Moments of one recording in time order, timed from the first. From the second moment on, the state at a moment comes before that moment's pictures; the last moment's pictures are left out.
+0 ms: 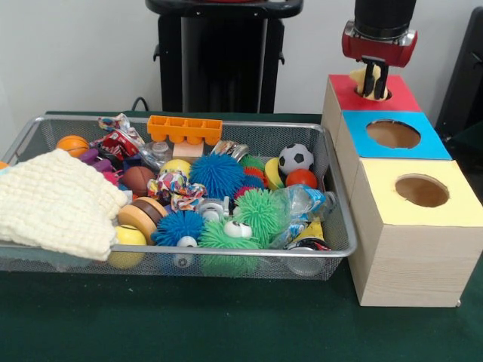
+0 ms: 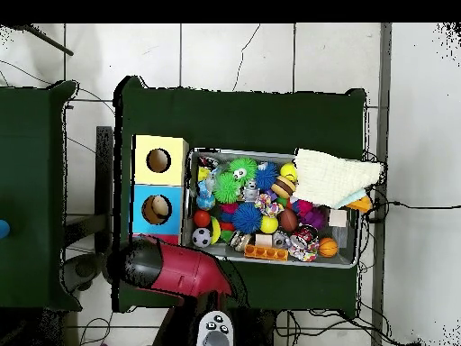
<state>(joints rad) 0.11 -0.76 -0.07 2.03 0.36 0.47 1.96</state>
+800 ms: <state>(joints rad) 0.10 -0.78 -0.07 1.98 0.36 0.46 1.96</state>
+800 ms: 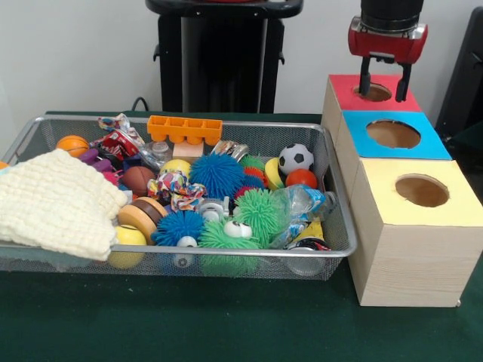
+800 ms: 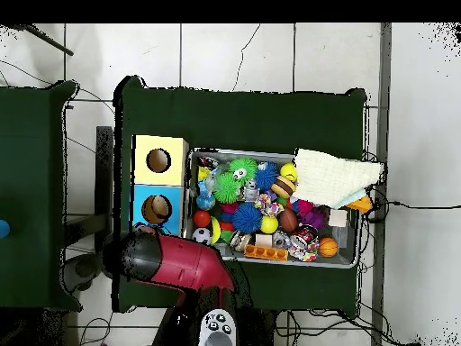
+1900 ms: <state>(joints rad) 0.04 -0.75 -0.07 1.92 0.32 0.43 1.96</state>
